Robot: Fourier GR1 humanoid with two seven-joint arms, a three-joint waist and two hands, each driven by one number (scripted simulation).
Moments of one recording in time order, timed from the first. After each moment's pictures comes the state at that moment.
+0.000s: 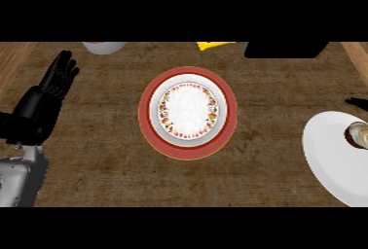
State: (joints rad) left arm -0.28 0.33 0.04 -1.60 0.09 -0.02 0.11; right arm -0.36 -0.93 0.21 -1.10 0.62 0.47 -0.09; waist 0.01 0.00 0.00
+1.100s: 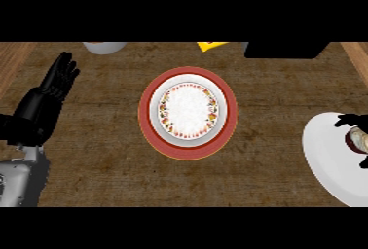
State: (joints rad) left arm -0.27 0.29 0.08 -1.60 0.06 -0.06 0.10; right arm -0.47 -0.74 0.15 -0.63 0.92 0.23 -0.32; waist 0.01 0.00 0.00
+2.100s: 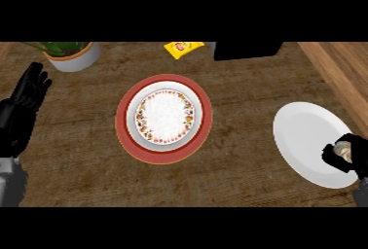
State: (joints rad) left arm -0.19 0.33 0.17 -1.62 0.05 -0.04 0.13; right arm -0.18 -0.49 -0.06 -0.91 0.86 -0.27 0.28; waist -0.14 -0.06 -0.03
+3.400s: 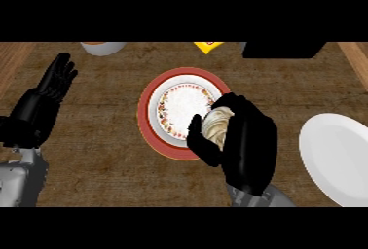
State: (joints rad) left arm -0.26 0.28 0.09 -1.63 0.05 -0.07 0.13; right arm -0.42 -0.01 0.56 -1.82 1.26 -0.11 1.11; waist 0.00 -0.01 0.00
